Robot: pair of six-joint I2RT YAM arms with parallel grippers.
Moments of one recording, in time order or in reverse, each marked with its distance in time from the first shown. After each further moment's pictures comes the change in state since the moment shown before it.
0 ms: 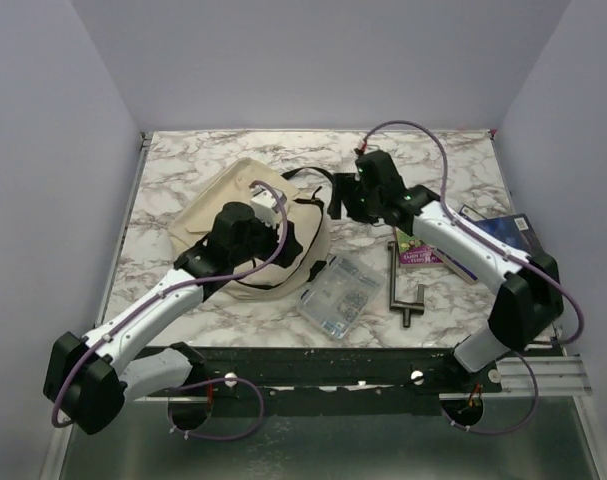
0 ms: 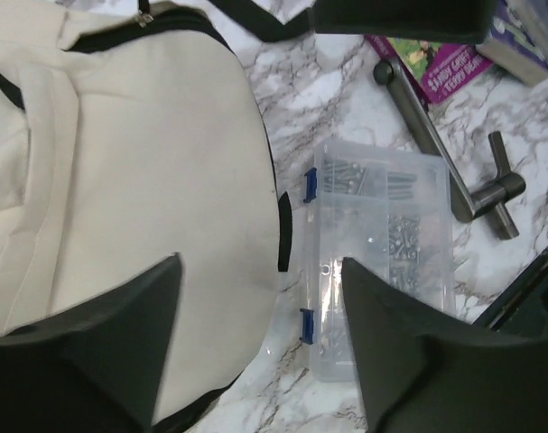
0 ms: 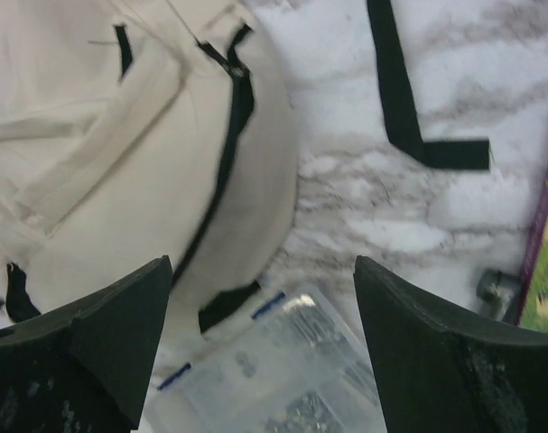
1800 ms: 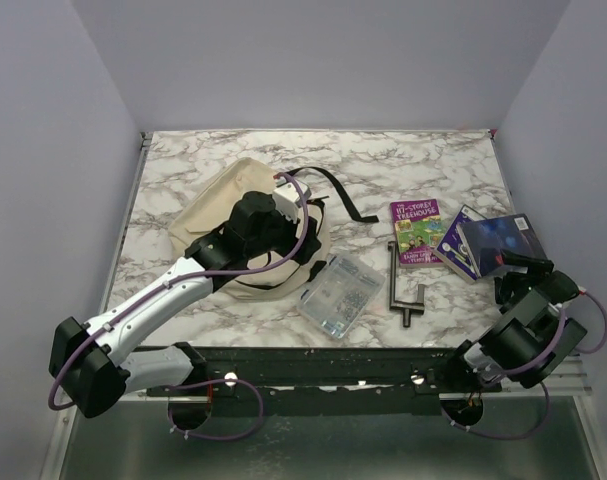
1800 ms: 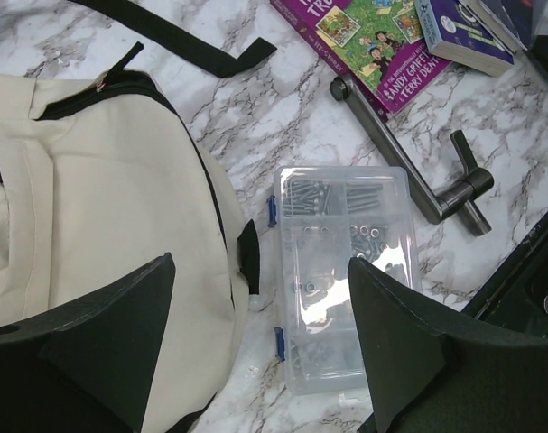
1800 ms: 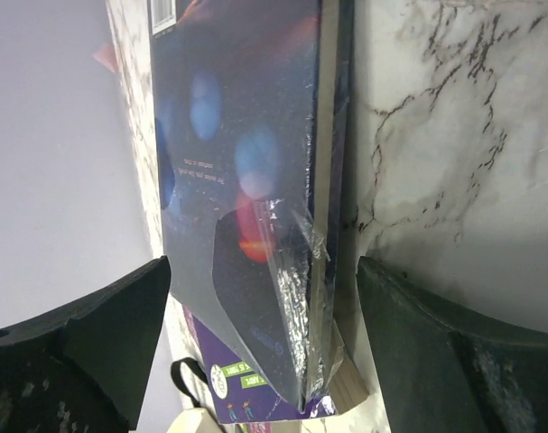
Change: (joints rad) left arm -0.139 0.139 0.203 -0.097 -0.056 0.052; right arm -1.533 -0.352 -1.151 0.955 -0.604 0.609
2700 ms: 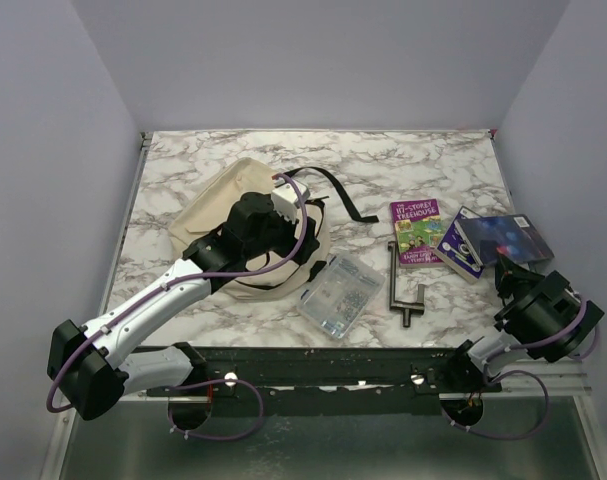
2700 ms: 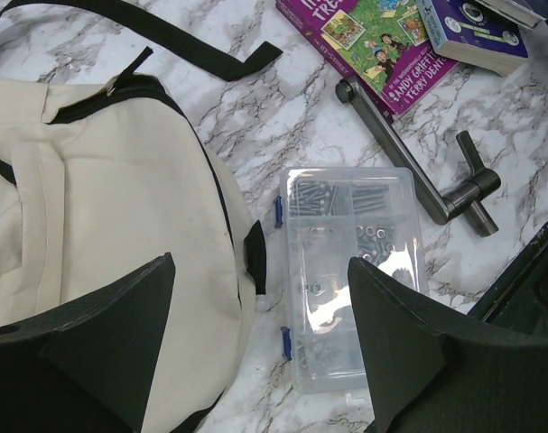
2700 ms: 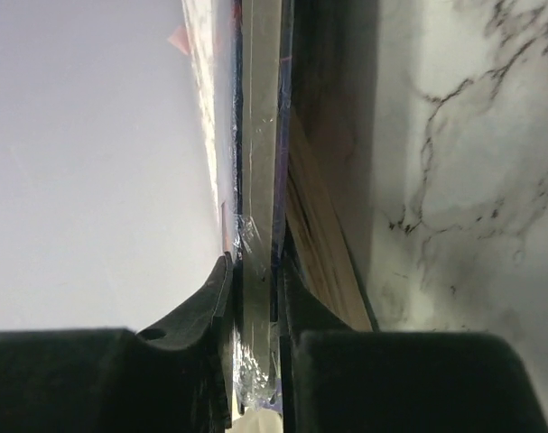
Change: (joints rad) left arm 0.000 -0.023 -0.006 0.000 -0.013 0.019; right arm -0.035 0.259 -0.079 0.472 -0.158 0.201
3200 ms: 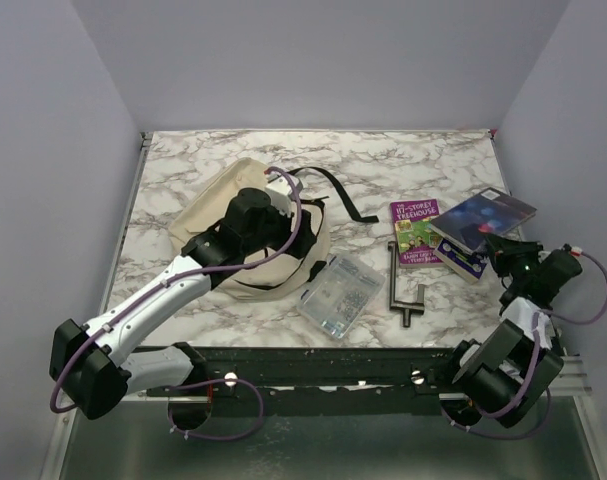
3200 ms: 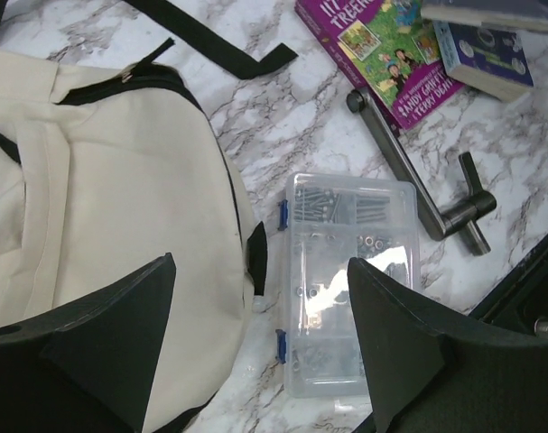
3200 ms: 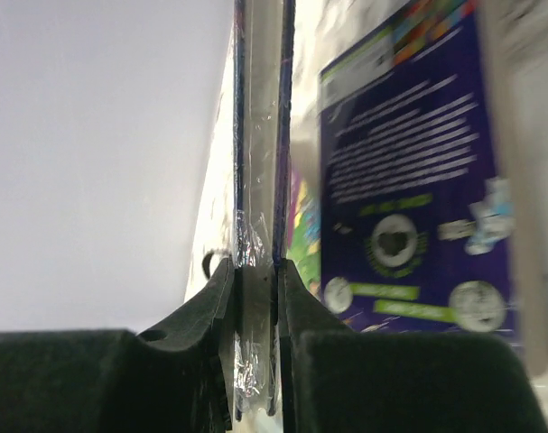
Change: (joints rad) left arm 0.021 0.008 0.008 -0.011 -0.013 -0.050; right arm 0.130 -0.480 0.159 -0.584 -0.037 -0.211
